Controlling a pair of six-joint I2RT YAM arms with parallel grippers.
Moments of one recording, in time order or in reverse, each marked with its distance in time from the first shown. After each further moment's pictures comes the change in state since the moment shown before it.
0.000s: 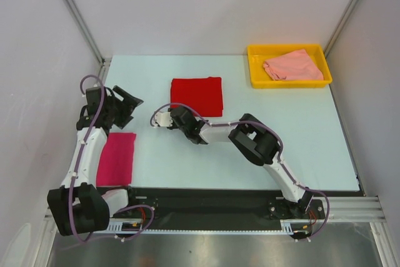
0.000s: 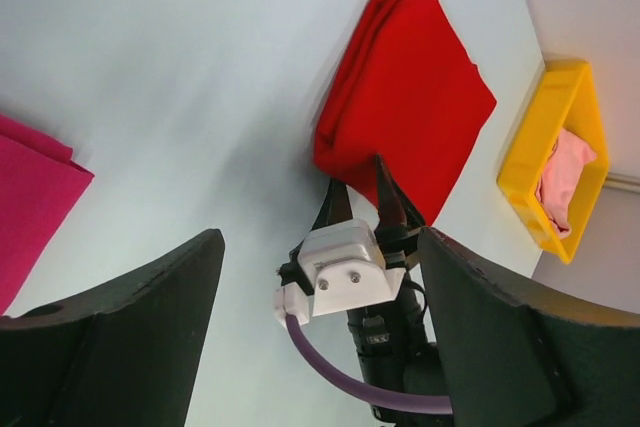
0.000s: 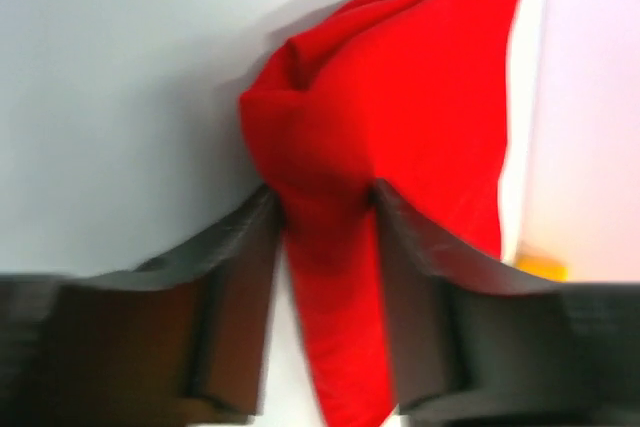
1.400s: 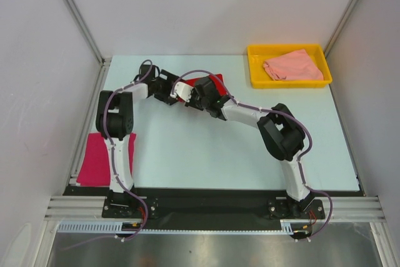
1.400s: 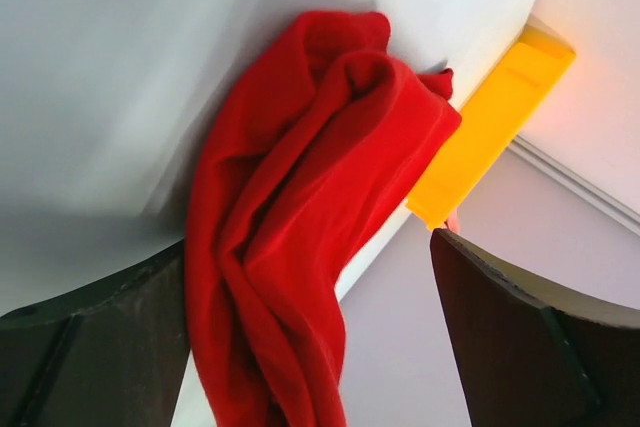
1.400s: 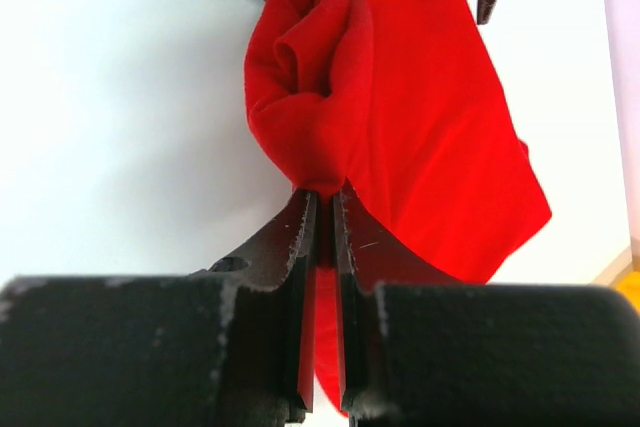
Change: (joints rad) left arm -0.246 1.098 0.610 0.361 0.312 -0.473; right arm -0.211 -0.207 0.008 -0.274 -0.408 0.245
